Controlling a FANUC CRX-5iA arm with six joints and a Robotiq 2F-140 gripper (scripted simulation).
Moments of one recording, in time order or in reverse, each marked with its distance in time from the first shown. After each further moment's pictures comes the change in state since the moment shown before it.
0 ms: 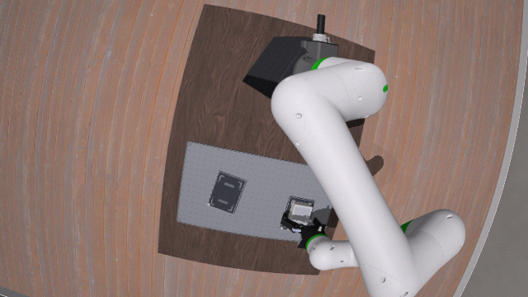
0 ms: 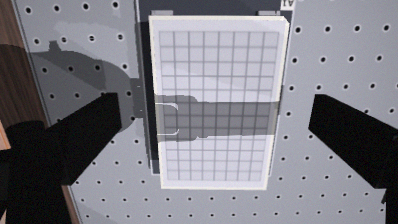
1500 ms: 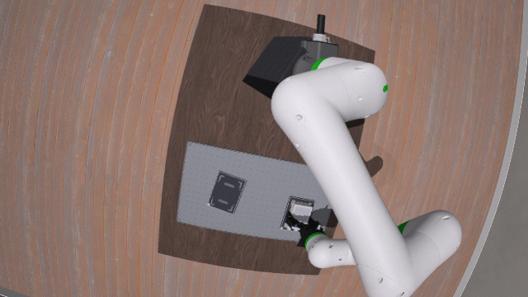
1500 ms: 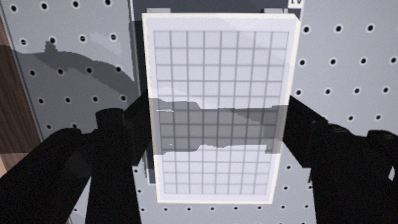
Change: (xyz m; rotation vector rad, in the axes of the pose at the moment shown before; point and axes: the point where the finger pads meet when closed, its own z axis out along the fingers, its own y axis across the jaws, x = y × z) arm 0.000 0.000 0.015 0.000 0.000 0.000
